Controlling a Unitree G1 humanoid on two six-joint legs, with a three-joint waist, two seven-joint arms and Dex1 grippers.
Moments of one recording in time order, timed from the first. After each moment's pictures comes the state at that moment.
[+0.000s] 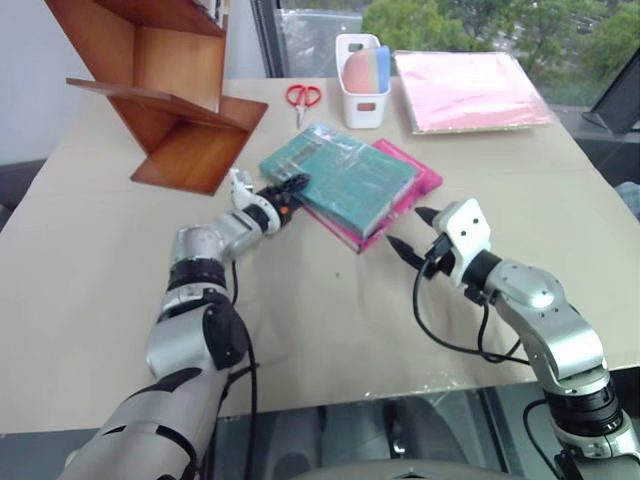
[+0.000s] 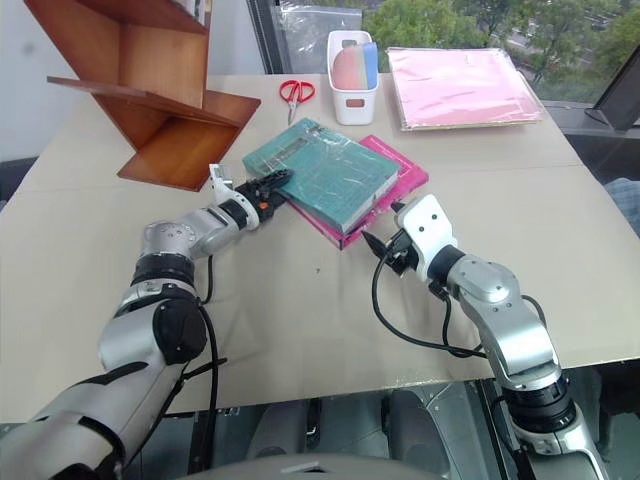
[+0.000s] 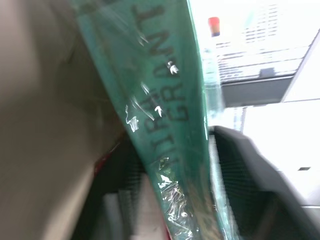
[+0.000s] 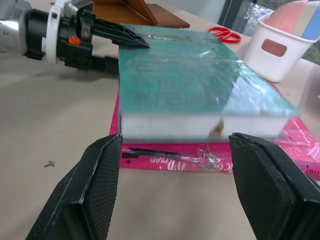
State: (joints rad) left arm -0.96 0.33 0.59 0.94 -0.88 0.87 -0.35; right arm -0.27 -0.40 0.14 -0.50 0.19 0.59 0.46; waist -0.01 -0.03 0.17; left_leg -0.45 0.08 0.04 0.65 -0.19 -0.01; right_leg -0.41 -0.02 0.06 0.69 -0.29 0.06
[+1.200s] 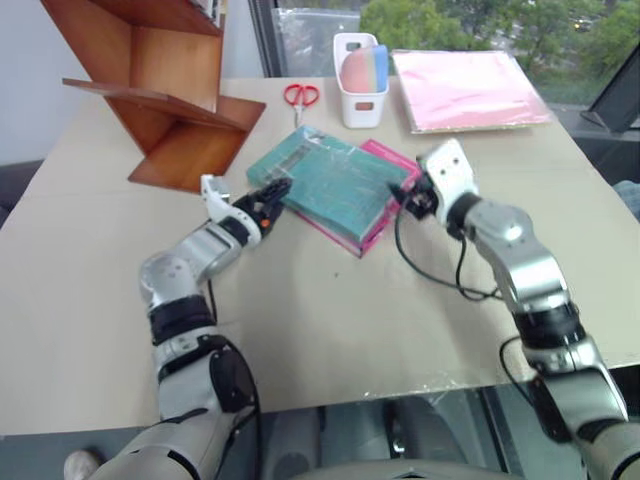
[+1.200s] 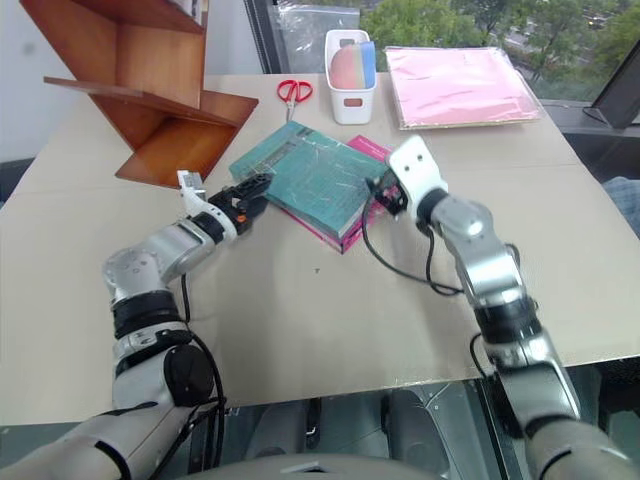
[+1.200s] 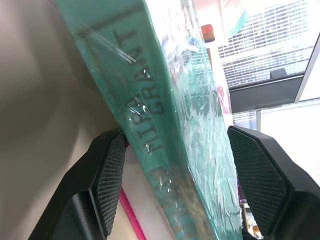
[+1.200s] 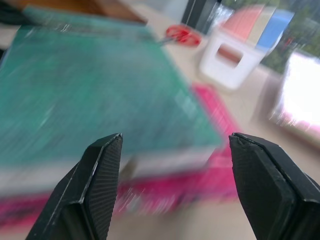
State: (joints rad) left arm -0.69 0.25 0.64 0.34 -1.01 1.07 -0.11; right arm -0.72 -0.35 0.17 0.03 0.05 0.44 0.43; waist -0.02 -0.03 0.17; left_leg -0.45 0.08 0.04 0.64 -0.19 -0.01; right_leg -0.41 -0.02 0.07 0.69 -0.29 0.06
